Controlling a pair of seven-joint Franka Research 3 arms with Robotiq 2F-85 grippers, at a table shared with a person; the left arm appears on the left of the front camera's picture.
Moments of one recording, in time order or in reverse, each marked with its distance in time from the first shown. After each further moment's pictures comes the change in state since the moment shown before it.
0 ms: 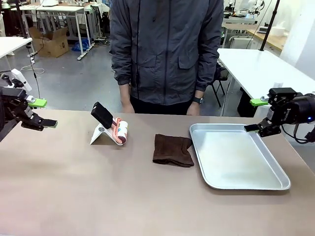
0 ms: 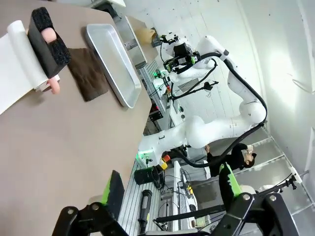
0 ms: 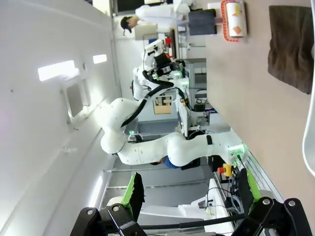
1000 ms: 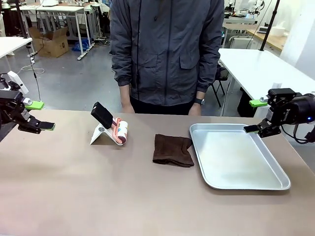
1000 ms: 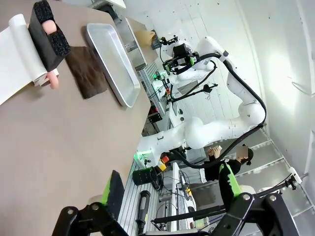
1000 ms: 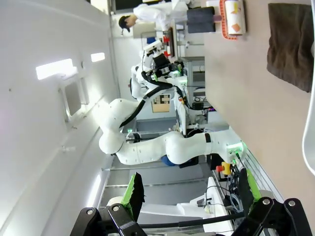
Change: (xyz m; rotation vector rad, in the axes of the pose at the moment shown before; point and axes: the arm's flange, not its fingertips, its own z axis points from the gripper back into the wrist) left arm -0.013 -0.004 0.002 -0.001 -0.017 0.006; right arm -0.001 0.001 -0.002 -0.008 0.009 0.003
